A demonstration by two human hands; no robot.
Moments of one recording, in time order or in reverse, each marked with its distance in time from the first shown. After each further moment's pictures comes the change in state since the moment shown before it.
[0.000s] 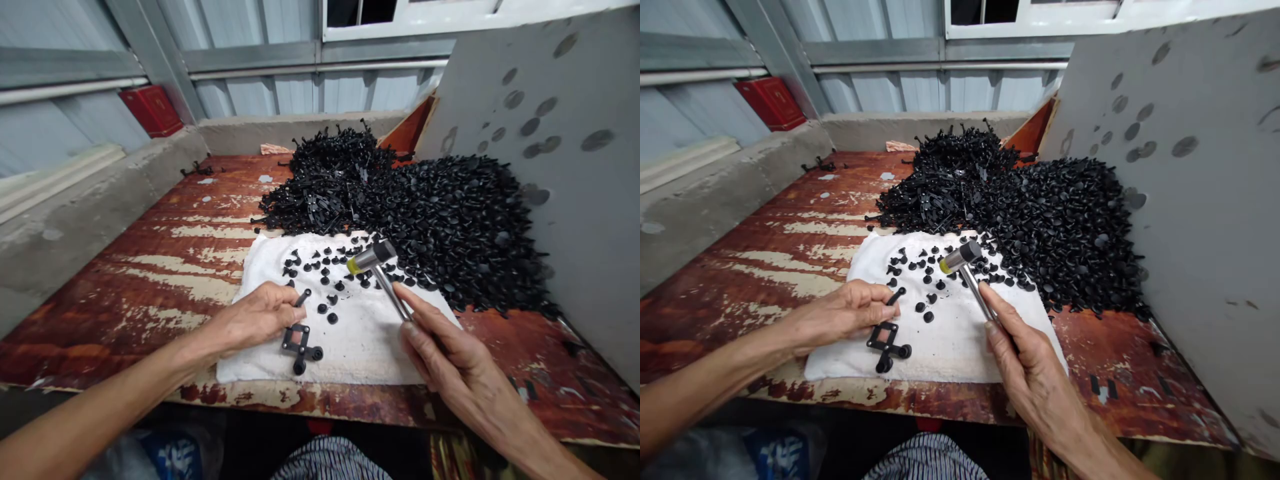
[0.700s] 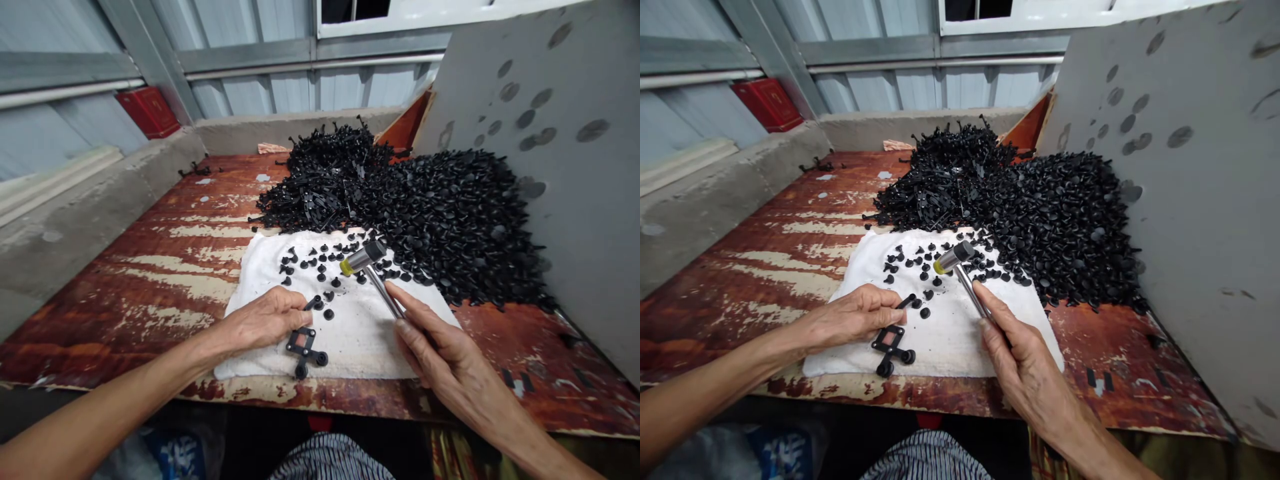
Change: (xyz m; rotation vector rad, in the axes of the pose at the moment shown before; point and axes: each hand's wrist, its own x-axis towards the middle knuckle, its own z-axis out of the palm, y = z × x) left_hand 0.010 -0.003 0.010 0.251 -0.141 0.036; right_hand 0.002 -0.003 -0.003 0.044 -0.081 0.111
